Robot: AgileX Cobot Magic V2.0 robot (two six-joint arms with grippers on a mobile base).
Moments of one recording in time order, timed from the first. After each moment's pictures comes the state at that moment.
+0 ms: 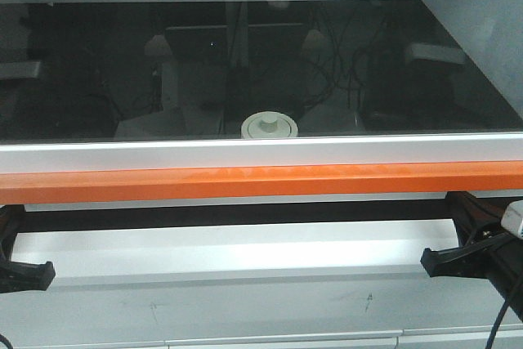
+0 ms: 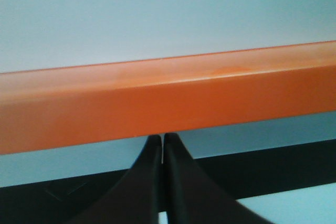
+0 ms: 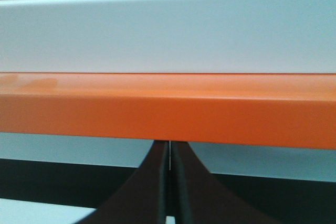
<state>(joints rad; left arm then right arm) -0.10 1.06 -0.08 0.01 -0.71 -0.04 0.14 1.15 -0.13 -0.05 -0.82 0.10</state>
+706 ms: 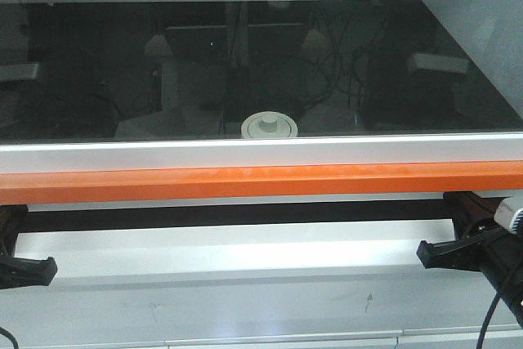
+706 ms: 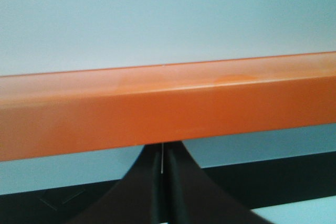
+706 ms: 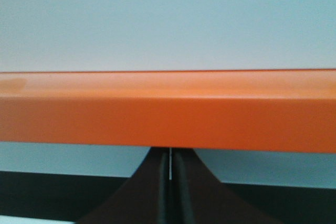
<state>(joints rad) -0.10 1.11 -0.07 0.01 -0.80 -0.05 0.14 1.27 -0.13 -0.01 -0.96 0.08</state>
